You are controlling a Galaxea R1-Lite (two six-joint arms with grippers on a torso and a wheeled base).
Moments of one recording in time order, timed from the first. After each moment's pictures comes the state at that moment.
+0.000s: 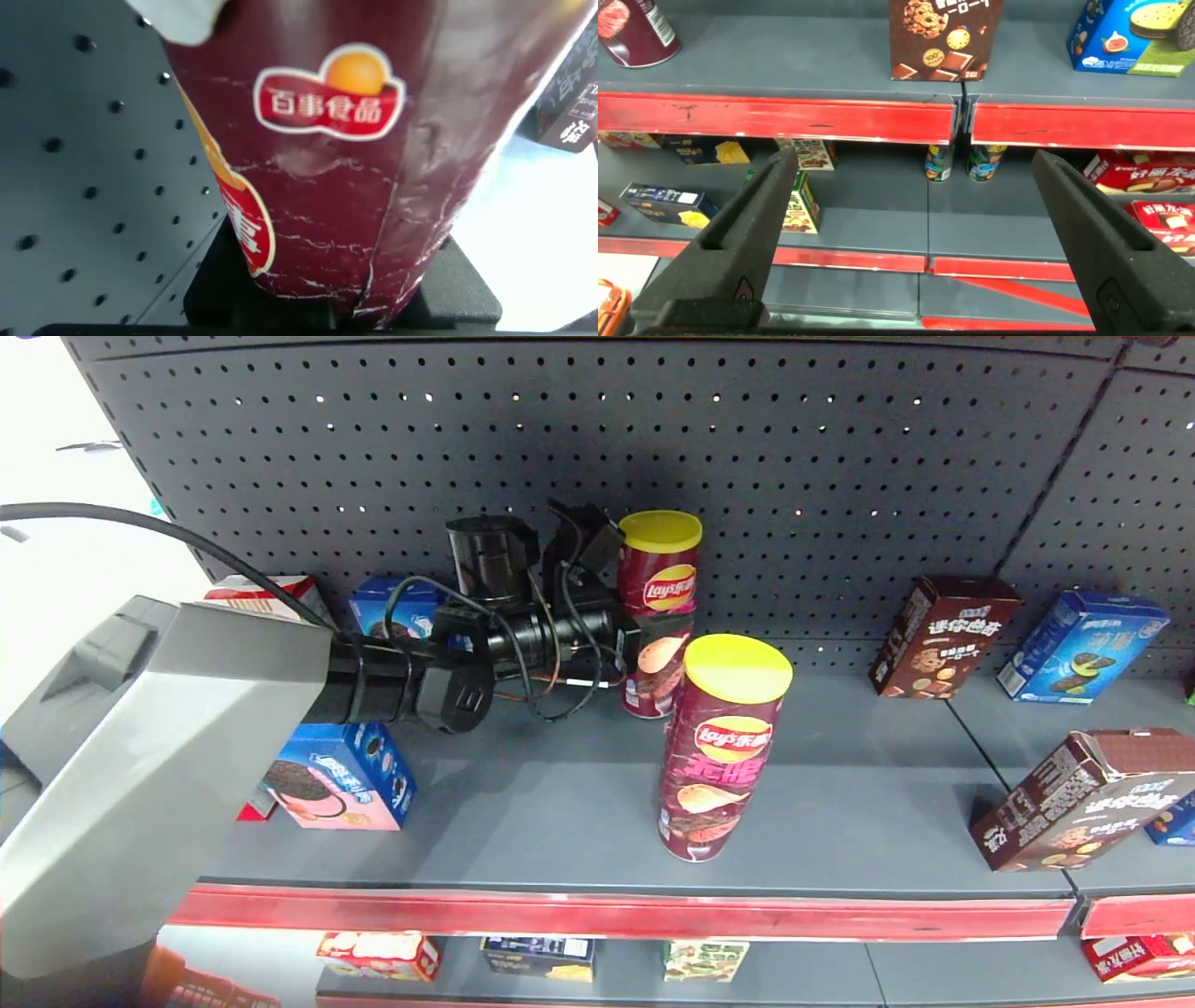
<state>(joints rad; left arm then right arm) -0.45 2.27 -1.72 -0.59 -0.67 0.16 0.00 0.00 0.00 0.01 0.04 0.00</state>
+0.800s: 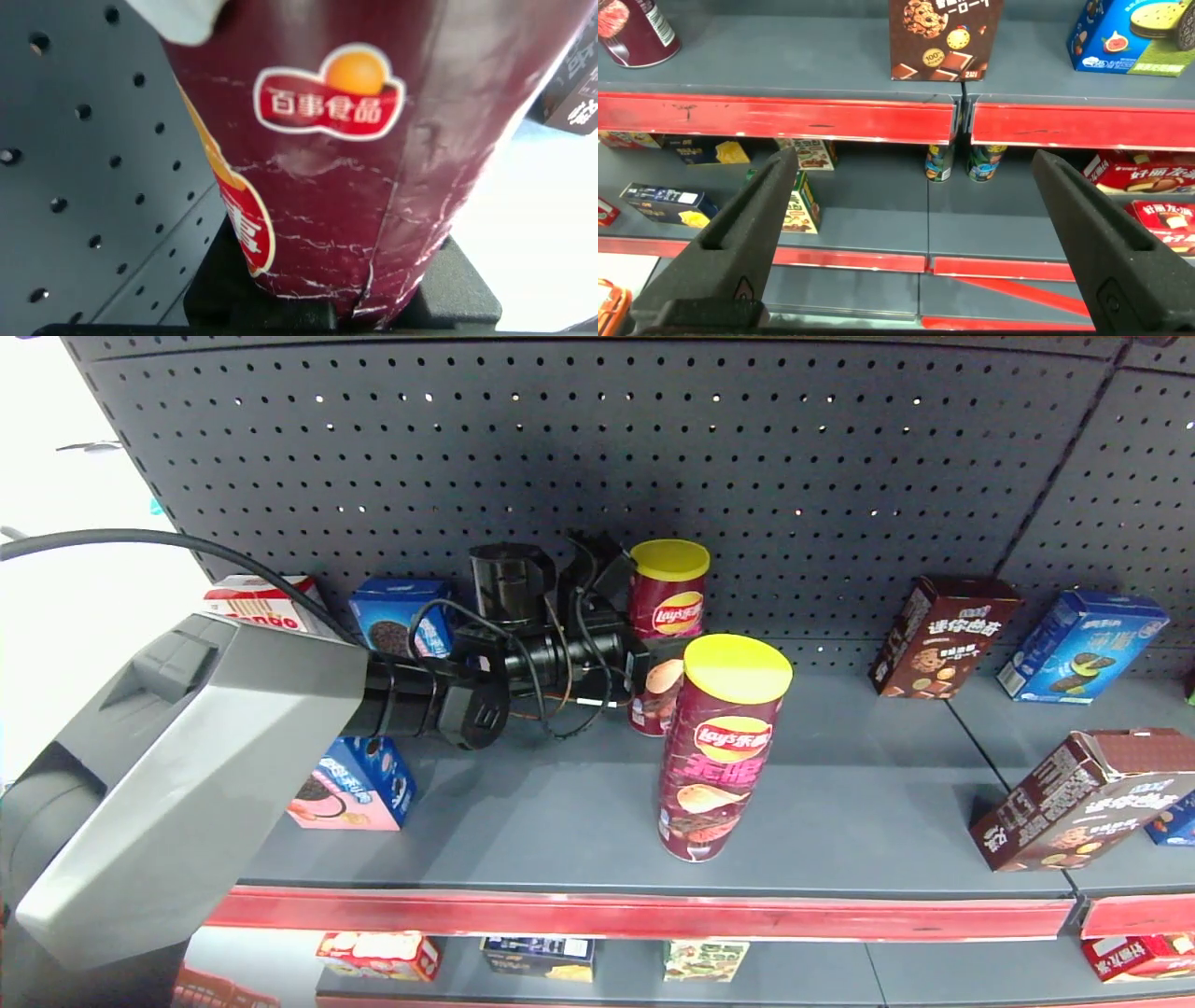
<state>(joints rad) -0.46 2.31 -1.71 -0.61 -0.67 0.17 0.00 0.00 0.00 0.01 0.04 0.00</state>
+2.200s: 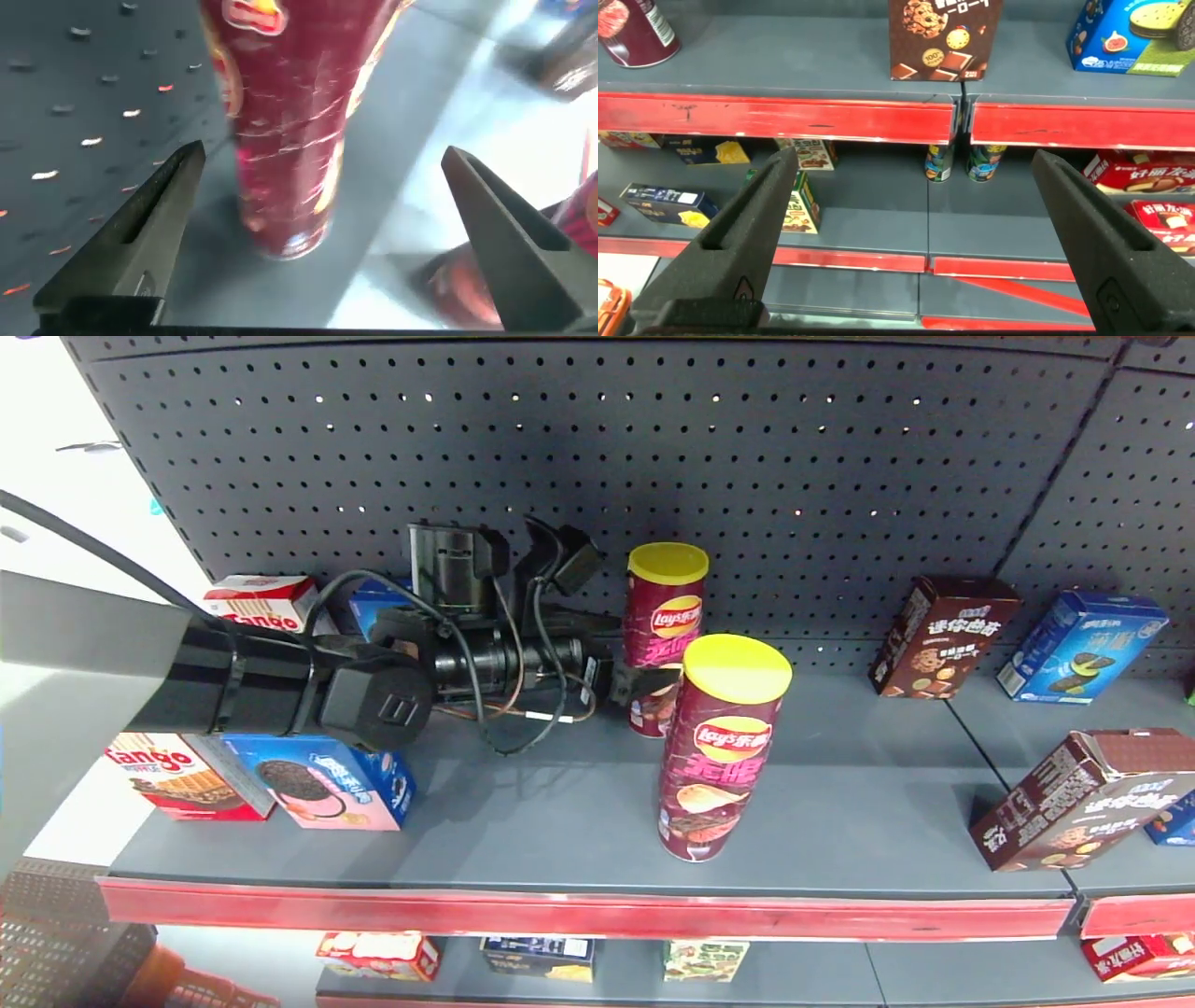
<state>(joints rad) -0.45 2.05 -1.44 -0.41 -0.51 0.21 0.00 0.00 0.00 0.01 0.04 0.00</state>
